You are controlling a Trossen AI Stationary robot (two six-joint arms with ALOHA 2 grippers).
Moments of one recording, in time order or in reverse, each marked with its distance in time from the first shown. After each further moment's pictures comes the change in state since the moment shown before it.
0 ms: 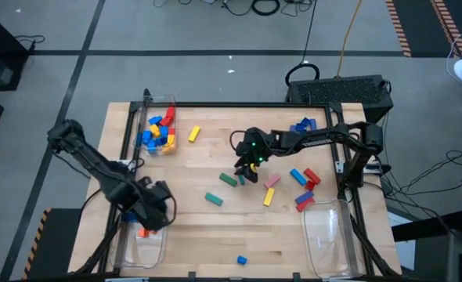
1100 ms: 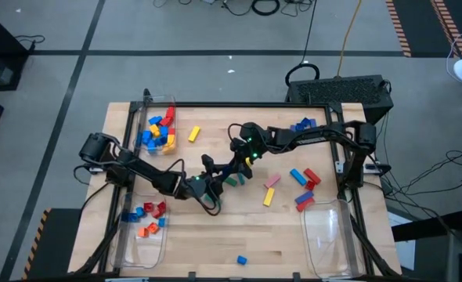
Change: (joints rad) left arm 0.448 0.458 -0.283 1.718 -0.593 1.888; right arm -0.020 0.061 0.061 0.140 -0.199 0.154
